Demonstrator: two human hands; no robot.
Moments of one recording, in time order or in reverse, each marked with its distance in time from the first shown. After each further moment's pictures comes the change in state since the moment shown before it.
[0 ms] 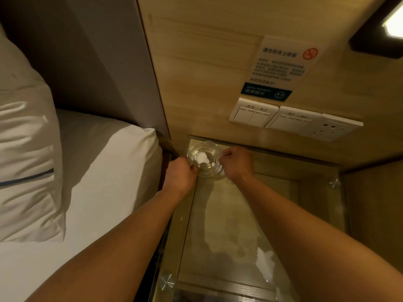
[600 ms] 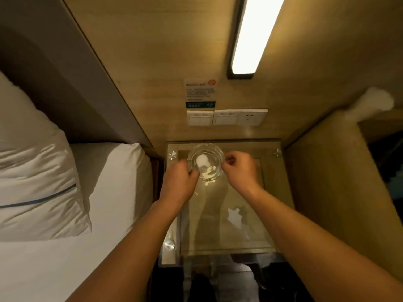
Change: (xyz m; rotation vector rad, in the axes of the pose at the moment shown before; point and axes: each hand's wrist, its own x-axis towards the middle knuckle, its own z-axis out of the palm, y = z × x) left_hand -0.166 0.126 -0.061 0.052 -0.023 0.210; right_hand -0.167 -0.005 -0.154 0.024 0.154 -0.090
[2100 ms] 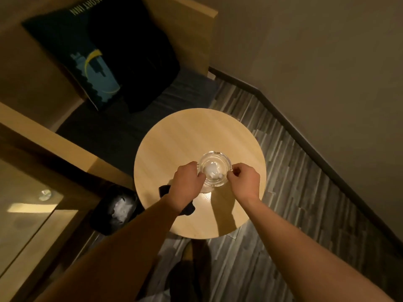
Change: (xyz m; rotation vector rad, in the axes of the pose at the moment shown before) left_hand -0.539 0.253 0.551 0.459 -0.825 0.766; right_hand -0.570 0.570 -0.331 0.235 0.770 0.894
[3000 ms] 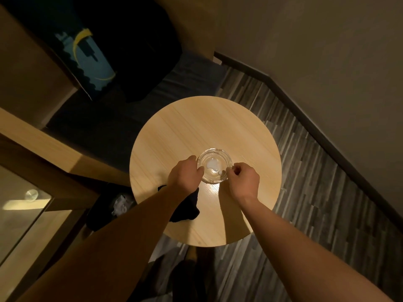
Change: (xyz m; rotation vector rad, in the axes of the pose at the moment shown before) left_hand 0.061 -0.047 0.037 0.035 -0.096 -0.068; right_hand 0.039 0.037 0.069 0.065 0.021 0.065
